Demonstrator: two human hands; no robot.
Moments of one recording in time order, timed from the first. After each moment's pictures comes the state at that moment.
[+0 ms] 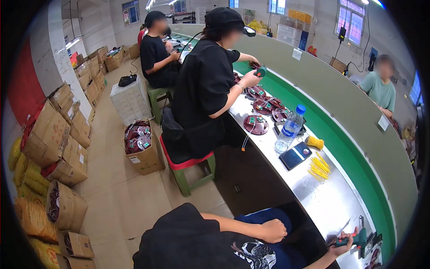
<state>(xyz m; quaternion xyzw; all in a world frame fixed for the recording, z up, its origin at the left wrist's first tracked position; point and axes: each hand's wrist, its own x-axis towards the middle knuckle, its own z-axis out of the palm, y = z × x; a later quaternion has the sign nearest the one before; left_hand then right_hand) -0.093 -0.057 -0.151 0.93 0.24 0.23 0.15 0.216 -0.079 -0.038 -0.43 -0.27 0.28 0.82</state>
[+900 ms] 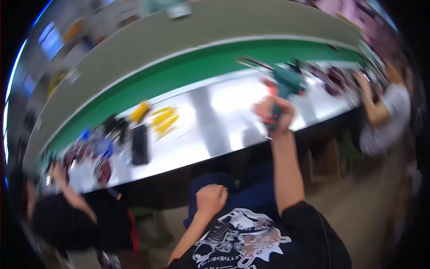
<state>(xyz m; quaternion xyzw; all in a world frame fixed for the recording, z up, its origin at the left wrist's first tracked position) -0.093 -0.042 -0.124 0.92 0.24 0.23 0.19 0.200 -0.055 0.023 -0.21 -0.33 0.33 0.86</state>
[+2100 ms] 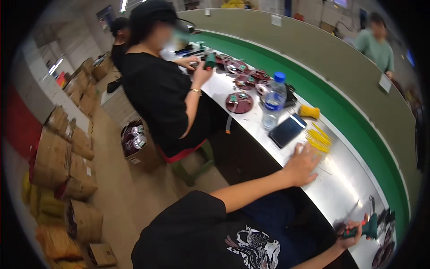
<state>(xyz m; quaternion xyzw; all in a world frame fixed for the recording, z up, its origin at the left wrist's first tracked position) -0.062 0.079 -0.040 0.86 0.41 0.31 0.00 0.234 -0.109 -0.042 -0.38 -0.30 0.38 0.79</state>
